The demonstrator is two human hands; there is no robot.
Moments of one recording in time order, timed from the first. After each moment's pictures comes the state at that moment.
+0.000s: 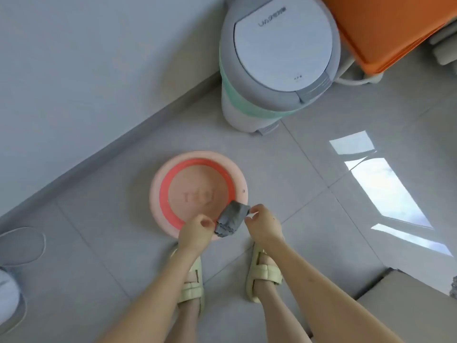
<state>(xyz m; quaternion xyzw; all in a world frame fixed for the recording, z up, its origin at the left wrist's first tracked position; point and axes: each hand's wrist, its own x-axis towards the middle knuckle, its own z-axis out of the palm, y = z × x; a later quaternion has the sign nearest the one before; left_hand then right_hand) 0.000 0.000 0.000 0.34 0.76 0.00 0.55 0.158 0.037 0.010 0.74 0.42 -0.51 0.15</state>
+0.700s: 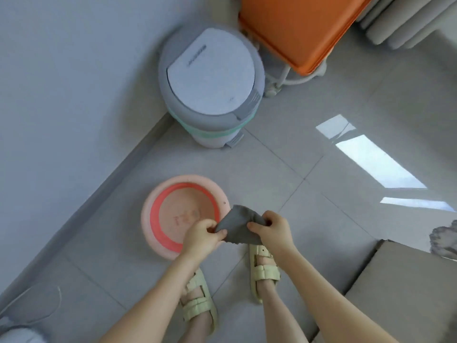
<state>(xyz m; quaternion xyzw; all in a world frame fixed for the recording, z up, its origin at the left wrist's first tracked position) 0.054 0.049 0.083 0.42 0.69 -0.01 0.59 0.220 0.033 0.087 0.79 0.24 -0.55 -0.11</state>
